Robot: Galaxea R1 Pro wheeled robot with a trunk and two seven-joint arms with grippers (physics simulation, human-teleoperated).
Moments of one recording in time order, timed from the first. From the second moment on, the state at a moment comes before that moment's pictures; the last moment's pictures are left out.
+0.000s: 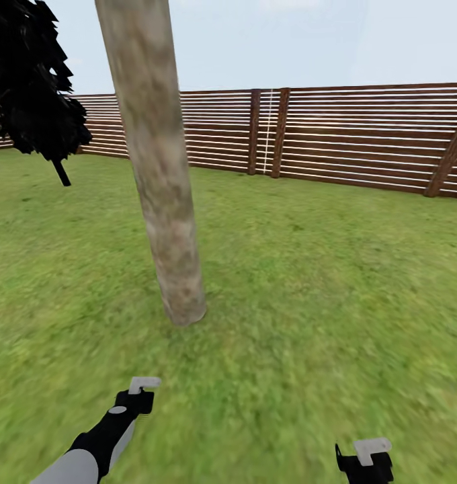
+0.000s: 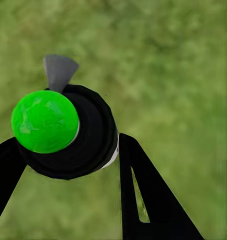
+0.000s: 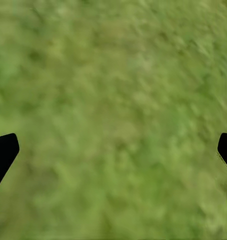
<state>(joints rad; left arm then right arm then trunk) -0.60 0.01 0.13 -0.33 -0.18 0.01 0.06 -0.39 -0.11 -0.42 -0.17 0.58 -0.48 -0.14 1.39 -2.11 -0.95</state>
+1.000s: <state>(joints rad) -0.64 -0.03 0.12 -0.37 -0.17 0.24 0.05 -0.39 -0.11 -0.42 -0.17 0.58 -0.48 -0.14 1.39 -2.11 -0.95</state>
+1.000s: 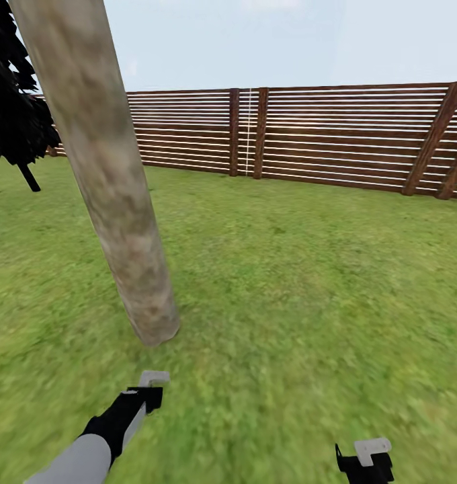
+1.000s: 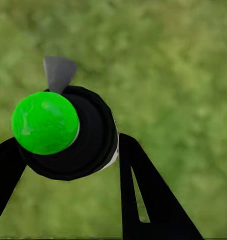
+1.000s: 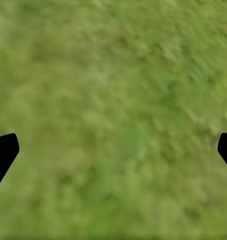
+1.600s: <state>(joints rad) -0.69 0.00 0.12 -0.62 -0.15 0.48 -0.06 -0.38 -0.11 -0.42 -0.17 0.58 -0.48 -0.14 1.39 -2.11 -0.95</state>
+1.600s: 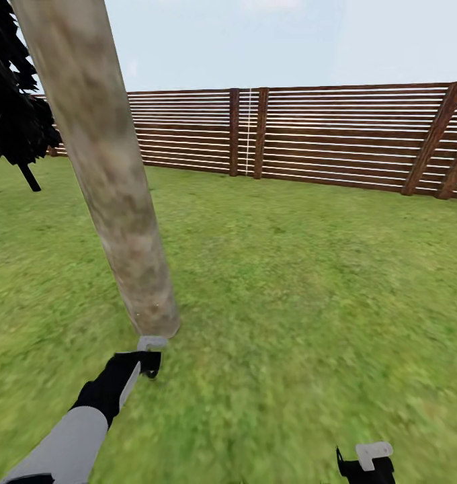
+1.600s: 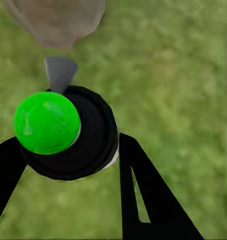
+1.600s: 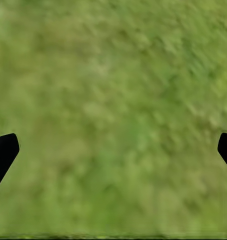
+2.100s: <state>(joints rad) -0.69 0.04 0.13 -0.80 -0.15 0.53 -0.06 -0.38 -0.11 -0.42 -0.17 0.58 -0.48 -0.14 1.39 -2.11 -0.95</state>
